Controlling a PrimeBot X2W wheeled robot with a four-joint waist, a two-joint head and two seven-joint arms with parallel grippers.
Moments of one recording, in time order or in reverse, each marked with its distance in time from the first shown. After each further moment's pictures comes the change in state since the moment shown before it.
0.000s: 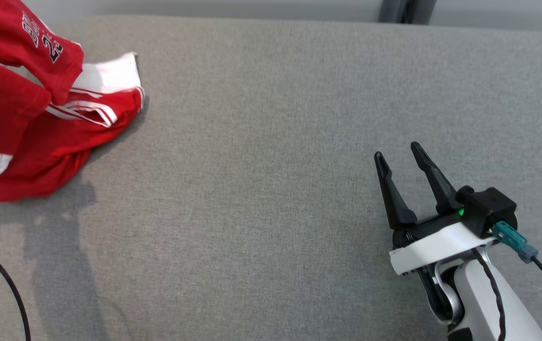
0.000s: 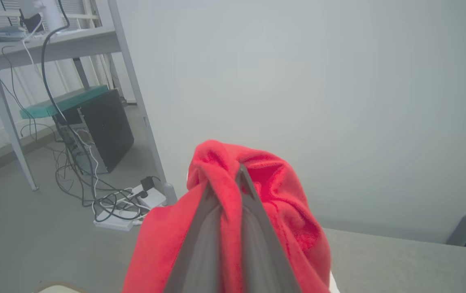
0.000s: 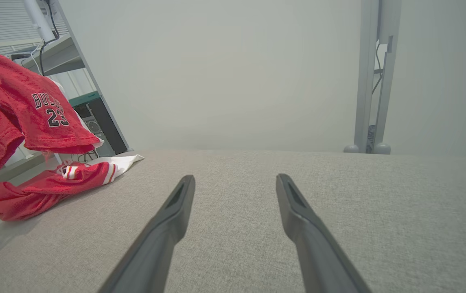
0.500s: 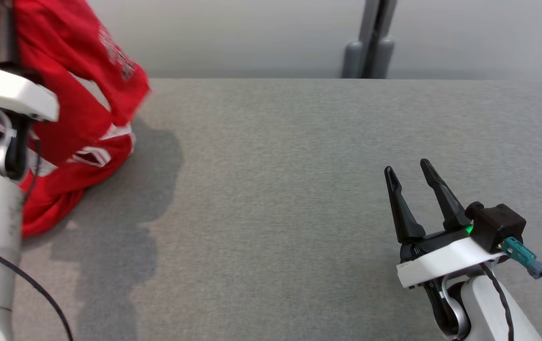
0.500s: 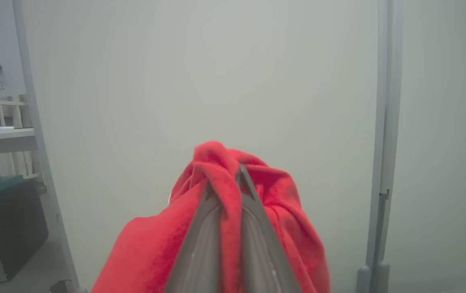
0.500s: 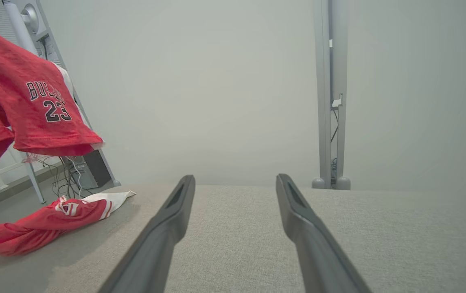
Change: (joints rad) left arm 0.186 -0.093 -0.072 -0.342 -0.034 -0.028 -0.066; right arm 0.069 0.002 -0.035 -0.021 0.028 0.000 0.000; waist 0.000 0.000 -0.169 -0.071
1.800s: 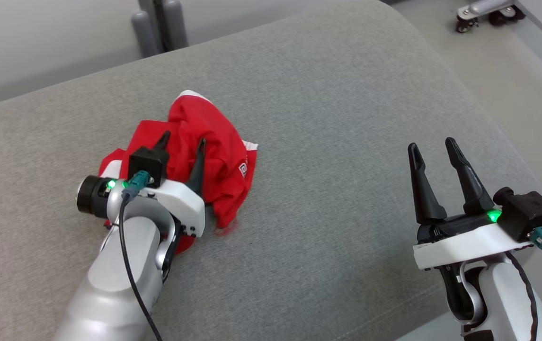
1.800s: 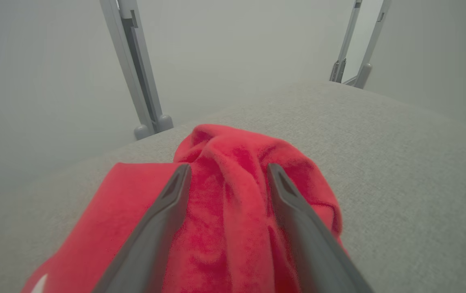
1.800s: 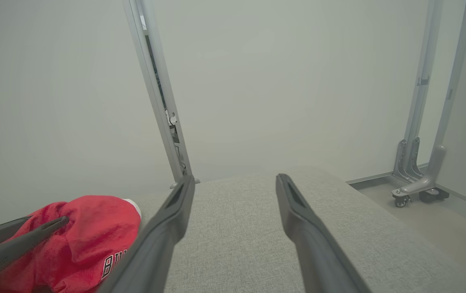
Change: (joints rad) left arm 0.219 -0.263 -0.267 0.187 0.123 0.165 -0.011; right arm -0.018 -0.001 -0.062 -0.059 0.021 0.000 0.000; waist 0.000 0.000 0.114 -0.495
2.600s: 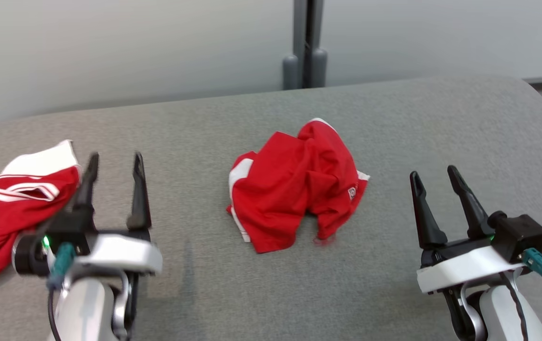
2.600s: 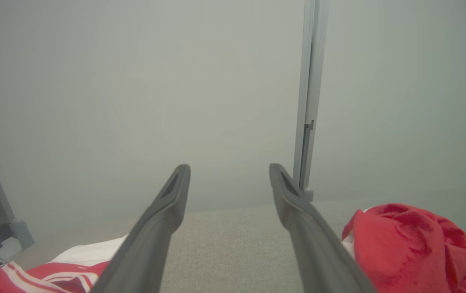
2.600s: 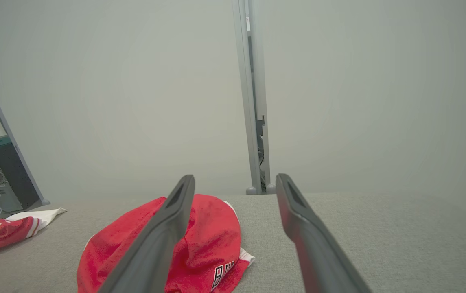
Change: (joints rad) left arm 0.390 0.041 0.295 -0.598 0.074 0.055 -0.004; right arm 0.069 0.001 -0.031 0.029 -0.083 0.000 0.000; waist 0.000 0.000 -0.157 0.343
